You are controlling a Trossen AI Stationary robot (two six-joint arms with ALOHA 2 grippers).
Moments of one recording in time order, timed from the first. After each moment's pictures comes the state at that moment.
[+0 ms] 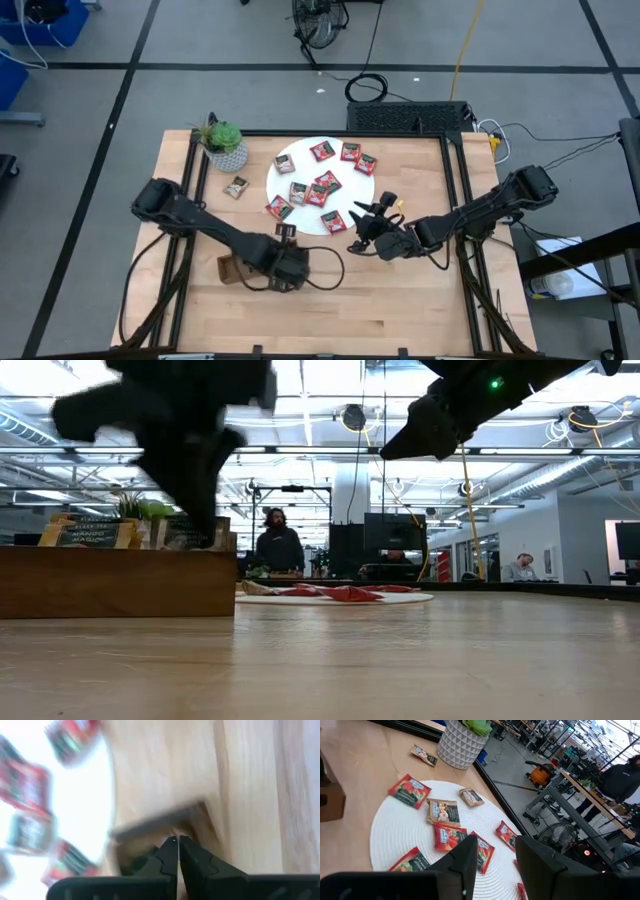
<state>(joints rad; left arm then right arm) -0.42 1.82 1.33 -0.90 -0.32 -0.21 0.36 1.48 0.79 0.14 1.04 -0.07</state>
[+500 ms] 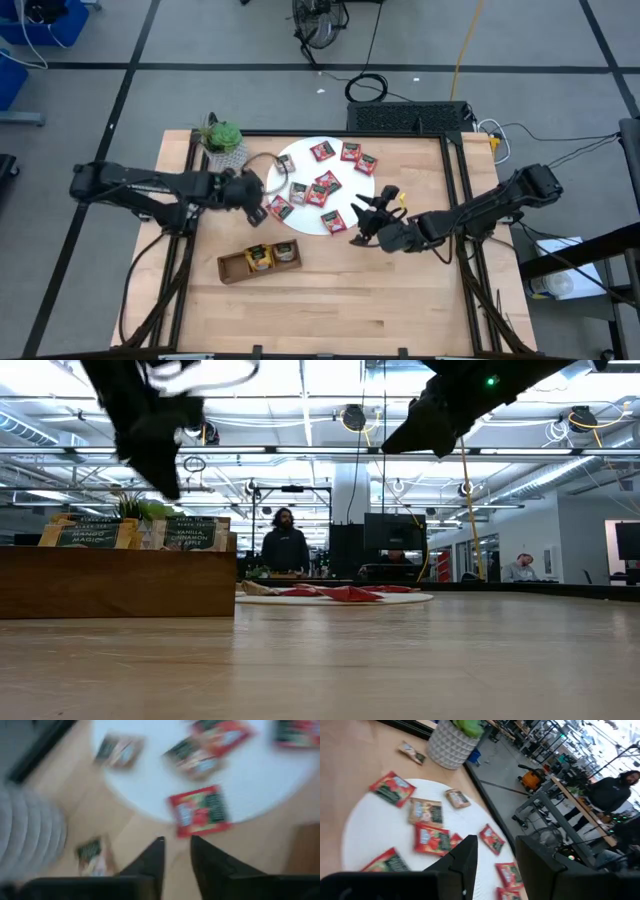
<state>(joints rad) 0.00 1.17 0.86 -0.85 -0.38 -0.58 0.32 1.43 0.79 0.13 1.04 -0.19</state>
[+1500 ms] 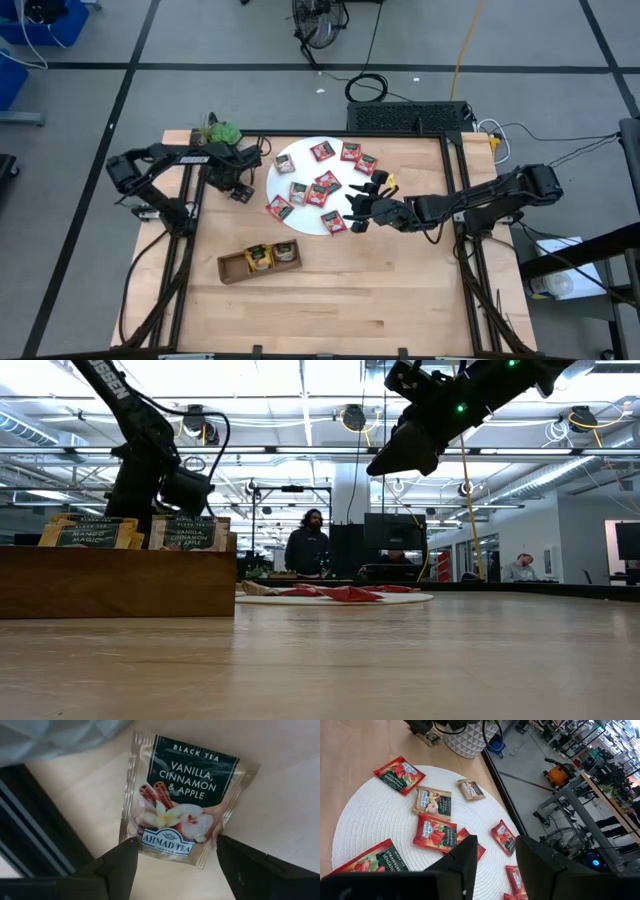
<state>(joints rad) 0.68 1.55 0.74 -0.94 -0.15 -0.43 0.13 1.42 0.79 0.13 0.75 -0.28</state>
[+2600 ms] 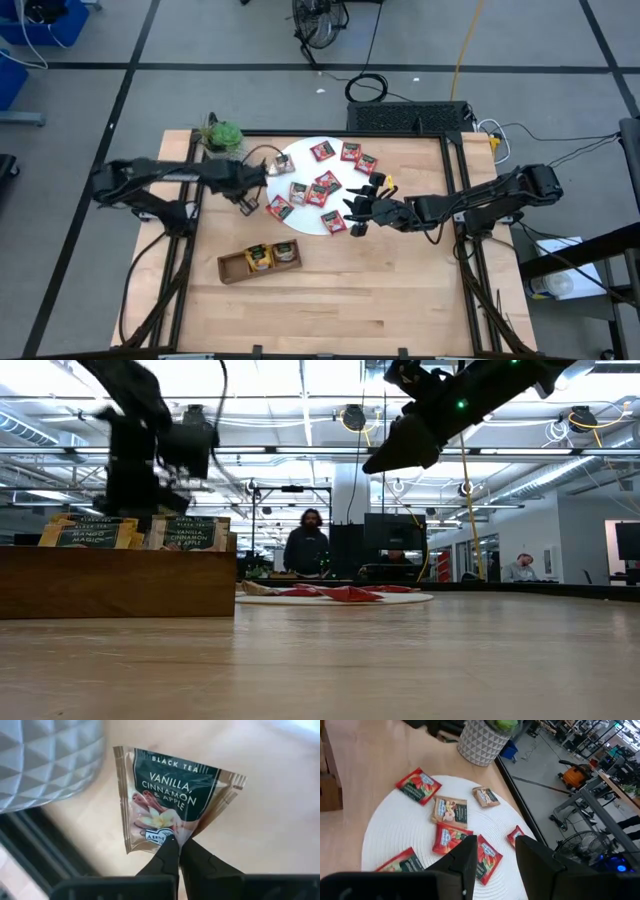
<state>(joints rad) 0.34 1.37 0.76 -0.96 -0.28 -0.44 0.13 1.42 0.79 0.14 0.68 -0.23</state>
